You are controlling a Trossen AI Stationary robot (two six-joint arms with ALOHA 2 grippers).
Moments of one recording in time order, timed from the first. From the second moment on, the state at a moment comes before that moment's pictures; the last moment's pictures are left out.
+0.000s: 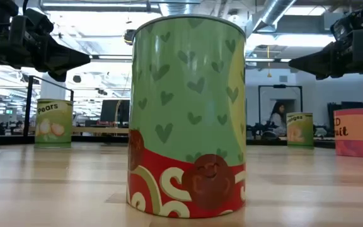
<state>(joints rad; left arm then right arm) 0.18 0.02 0.01 0.02 -0.01 -0.05 -0.15 0.01 0.01 0.04 0.13 -0.10</state>
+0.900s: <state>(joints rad) 0.18 0.02 0.01 0.03 -0.03 -0.04 -0.15 0.01 0.00 0.04 0.13 -0.10</state>
